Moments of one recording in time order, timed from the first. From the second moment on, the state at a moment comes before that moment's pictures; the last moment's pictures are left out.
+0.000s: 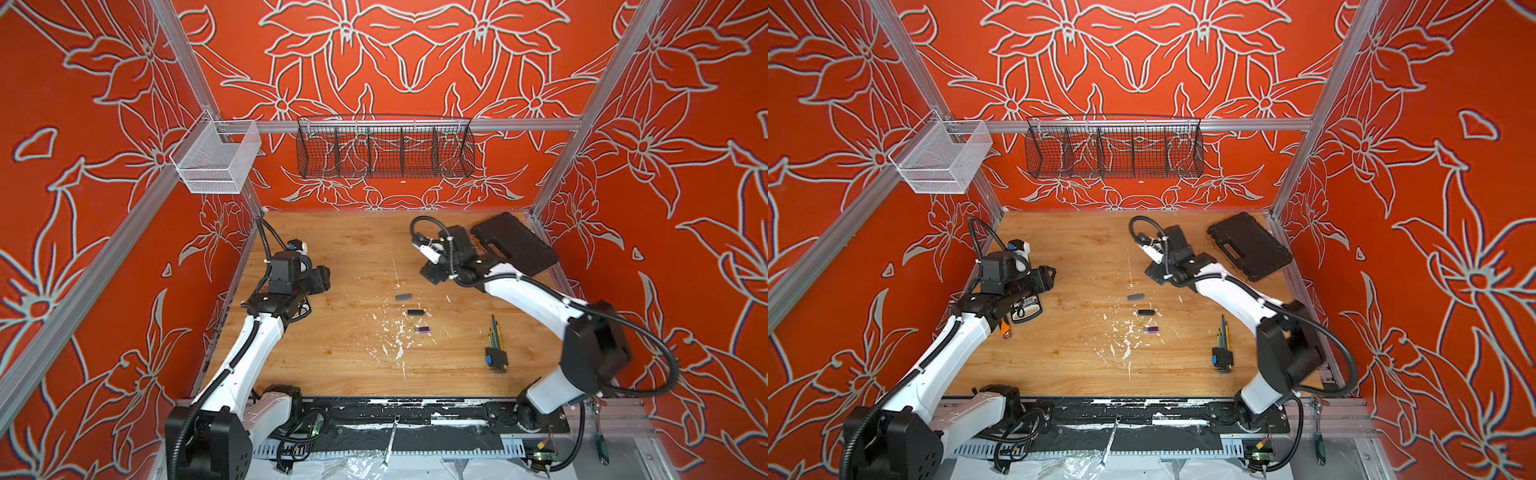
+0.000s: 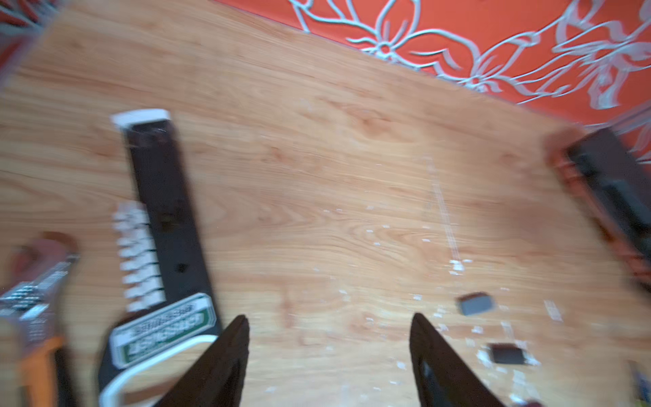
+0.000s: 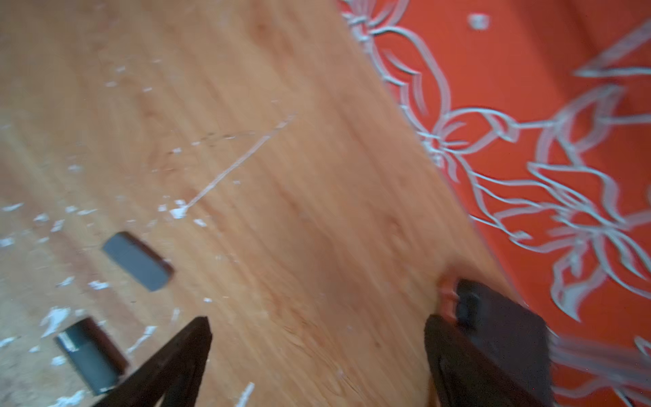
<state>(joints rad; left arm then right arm) -0.03 1.07 0.77 -0.36 -0.01 -0.29 0.50 1.46 1.09 -0.25 0.21 -0.45</state>
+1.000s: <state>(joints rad) -0.02 1.34 0.39 0.41 -0.21 -0.12 0.08 1.41 0.26 0.76 0.14 -0.09</state>
